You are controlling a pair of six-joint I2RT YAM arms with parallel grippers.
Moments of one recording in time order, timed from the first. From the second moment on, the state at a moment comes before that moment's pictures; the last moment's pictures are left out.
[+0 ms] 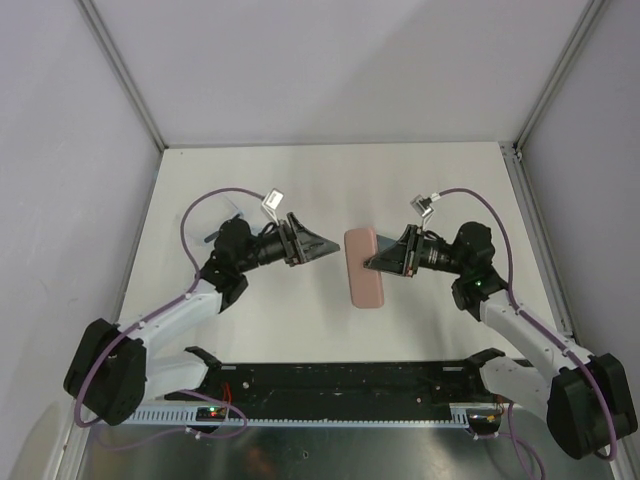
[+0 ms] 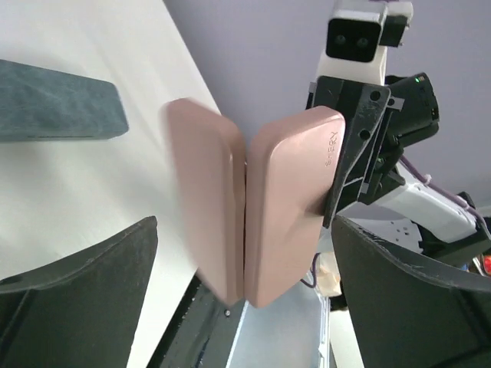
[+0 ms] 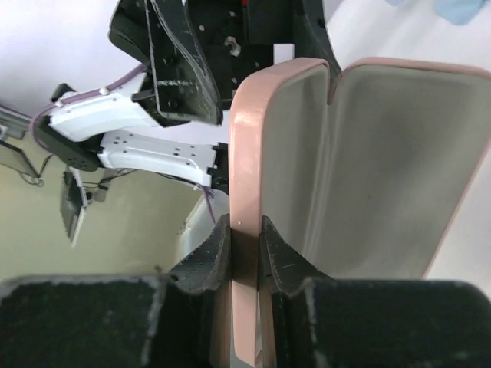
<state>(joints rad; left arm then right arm) -0.53 1.17 0.59 0.53 0.64 -1.02 0.37 1.01 0.54 0.51 -0.95 0.99</state>
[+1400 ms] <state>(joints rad) -0.29 1.41 0.81 -0.25 -0.27 -0.89 0.75 1.26 0.93 -0.20 -0.22 0.64</state>
